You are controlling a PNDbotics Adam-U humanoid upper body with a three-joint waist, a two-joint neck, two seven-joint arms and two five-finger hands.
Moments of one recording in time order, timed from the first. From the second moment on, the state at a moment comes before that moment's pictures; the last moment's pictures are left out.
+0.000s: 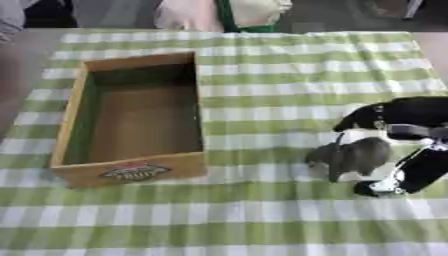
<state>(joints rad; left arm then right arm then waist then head) -0.32 0.20 0.04 -1.98 -0.18 -0.27 0.65 -0.45 -1.12 0.37 -1.94 0.48 0.08 0.70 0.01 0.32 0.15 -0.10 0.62</state>
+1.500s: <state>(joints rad) -0.32 0.20 0.03 -1.98 -0.17 -0.27 0.64 -0.51 -1.07 0.42 -1.81 0.51 0.09 0.67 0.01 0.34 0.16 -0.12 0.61</state>
